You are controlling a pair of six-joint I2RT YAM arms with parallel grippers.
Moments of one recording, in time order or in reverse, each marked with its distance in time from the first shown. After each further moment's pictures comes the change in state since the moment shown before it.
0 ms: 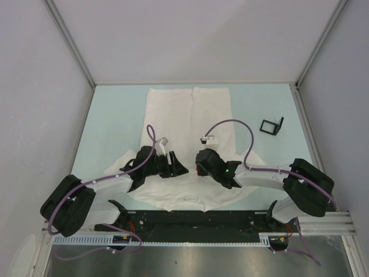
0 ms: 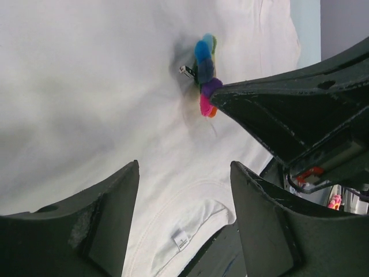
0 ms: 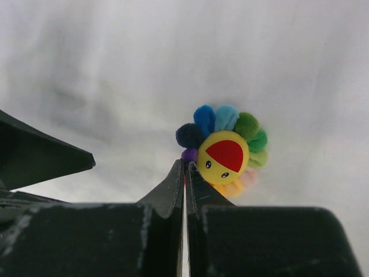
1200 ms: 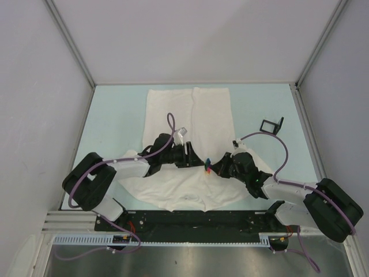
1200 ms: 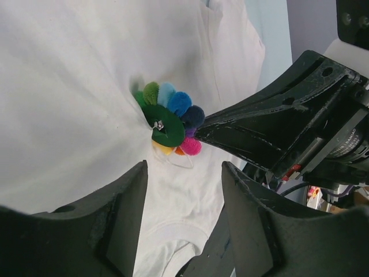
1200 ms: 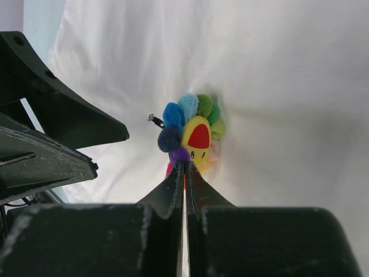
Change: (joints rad) left arm -0.092 0.290 0.276 0.047 0.071 -0.018; right arm -0.325 -0.330 -0.488 0.450 -0.423 0.138
